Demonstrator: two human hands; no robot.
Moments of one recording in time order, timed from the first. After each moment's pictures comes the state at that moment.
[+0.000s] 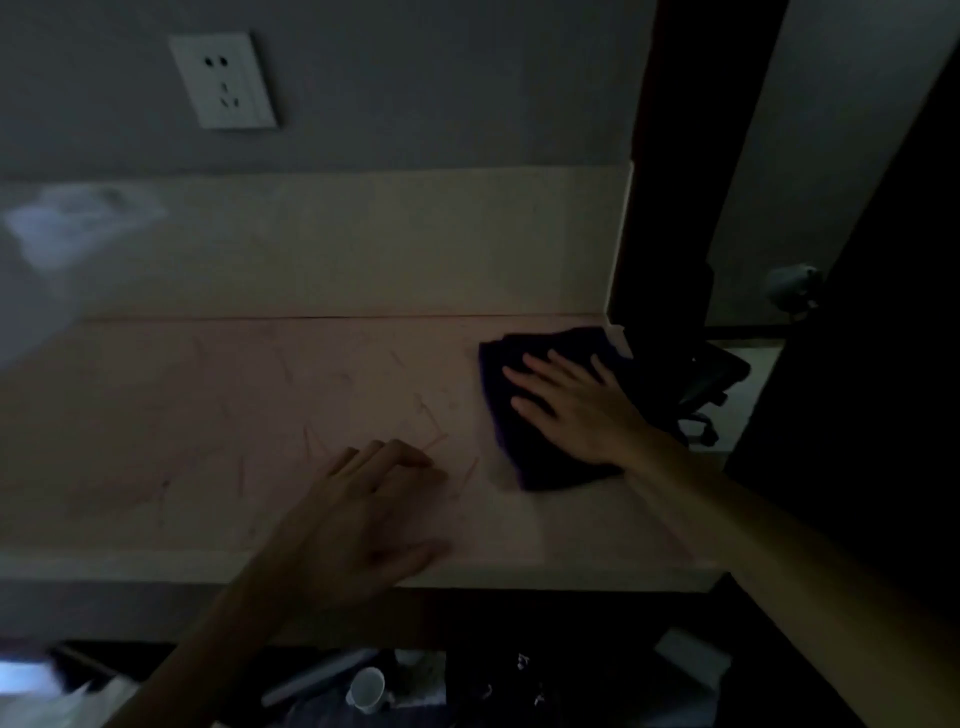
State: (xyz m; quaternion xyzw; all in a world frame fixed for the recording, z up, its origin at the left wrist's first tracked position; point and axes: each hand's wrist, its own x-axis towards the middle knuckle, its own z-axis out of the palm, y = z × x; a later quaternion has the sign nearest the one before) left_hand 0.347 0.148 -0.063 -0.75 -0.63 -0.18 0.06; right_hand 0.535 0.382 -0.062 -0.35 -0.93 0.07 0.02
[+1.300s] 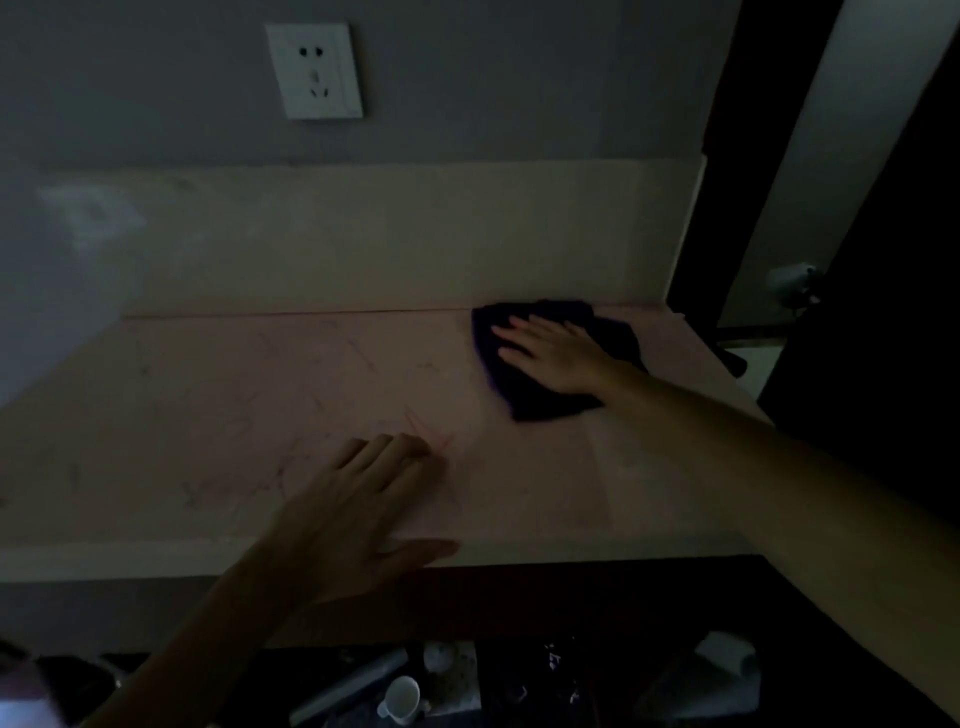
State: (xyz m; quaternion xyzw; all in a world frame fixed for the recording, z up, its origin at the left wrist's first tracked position) left_hand 0.243 0.097 -0.076 -0.78 -0.60 -0.06 0.18; right_hand 0.402 0.386 -0.058 -0.37 -0.93 0.07 -0.01
